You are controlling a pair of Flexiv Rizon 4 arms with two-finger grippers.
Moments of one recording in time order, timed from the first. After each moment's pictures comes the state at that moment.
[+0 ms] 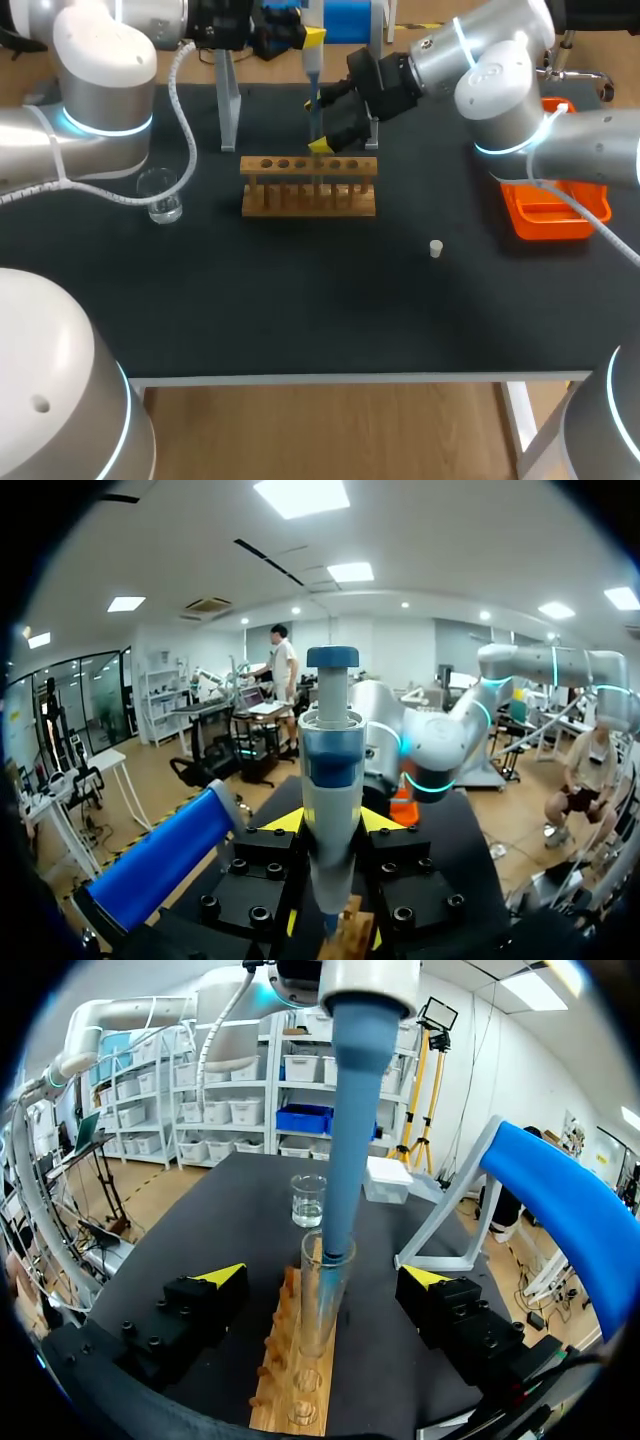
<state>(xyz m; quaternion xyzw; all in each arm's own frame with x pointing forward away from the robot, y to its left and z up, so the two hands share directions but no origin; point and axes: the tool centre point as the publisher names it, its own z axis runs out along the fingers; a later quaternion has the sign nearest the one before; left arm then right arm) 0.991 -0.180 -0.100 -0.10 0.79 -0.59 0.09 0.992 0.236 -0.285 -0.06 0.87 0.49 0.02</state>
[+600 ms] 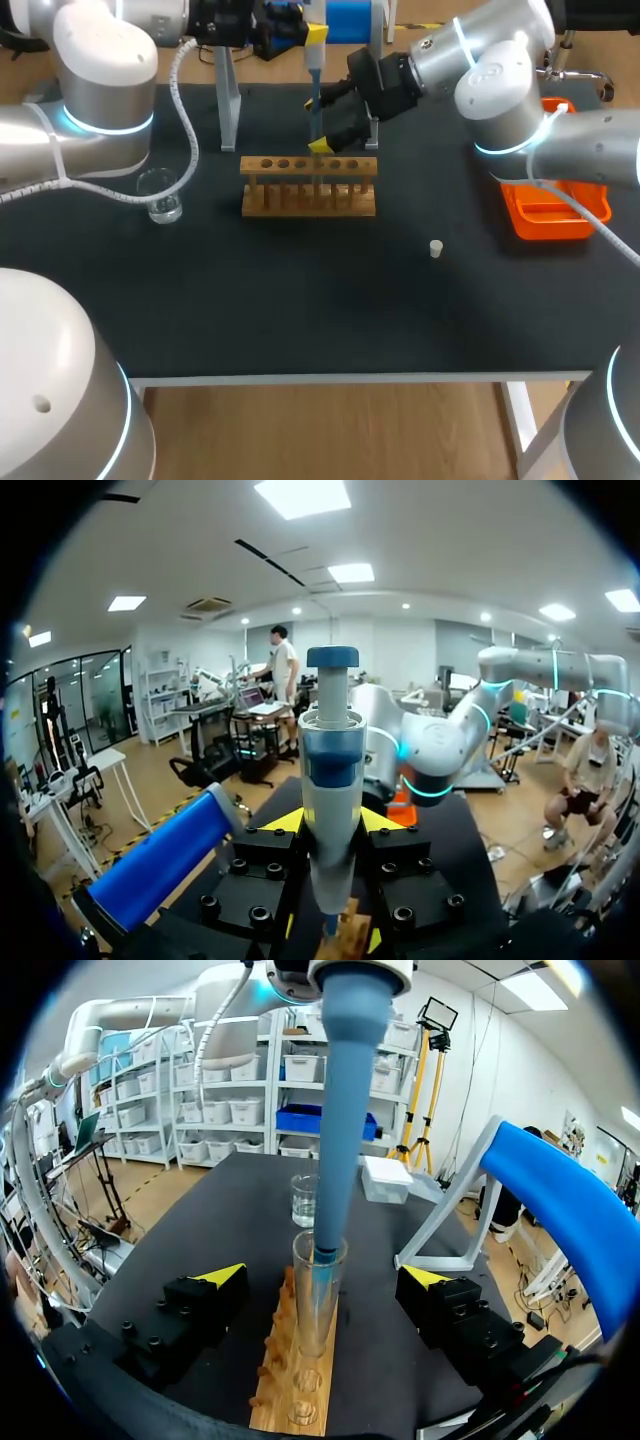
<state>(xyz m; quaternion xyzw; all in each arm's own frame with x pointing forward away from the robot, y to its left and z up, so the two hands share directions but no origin) 0.989 -0.183 -0.096 -0.10 0.79 -0.60 0.08 0.992 0.236 -0.285 -0.06 0.87 0.49 0.02</state>
